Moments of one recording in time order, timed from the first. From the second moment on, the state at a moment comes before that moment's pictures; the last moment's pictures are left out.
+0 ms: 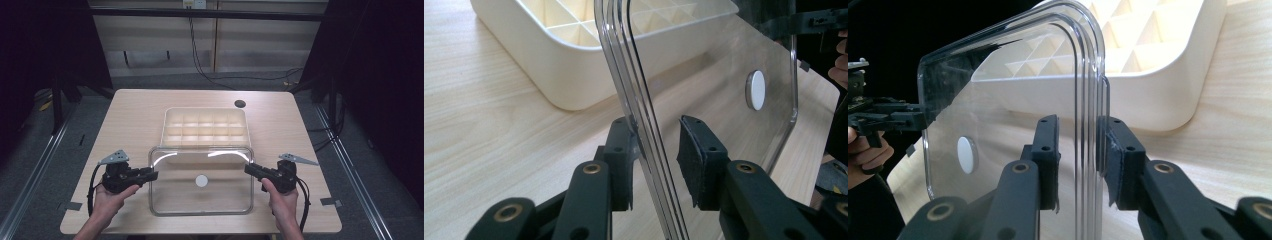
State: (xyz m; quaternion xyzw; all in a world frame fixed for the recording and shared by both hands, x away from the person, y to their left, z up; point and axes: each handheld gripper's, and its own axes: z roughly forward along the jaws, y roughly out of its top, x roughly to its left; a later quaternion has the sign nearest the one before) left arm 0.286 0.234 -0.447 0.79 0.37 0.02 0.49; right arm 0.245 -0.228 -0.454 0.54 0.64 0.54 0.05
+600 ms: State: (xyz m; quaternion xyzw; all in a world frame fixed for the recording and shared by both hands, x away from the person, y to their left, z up) left arm 0.291 0.227 -0.434 0.79 0.36 0.02 0.50; right arm 0.248 -0.236 -0.436 0.54 0.64 0.55 0.07
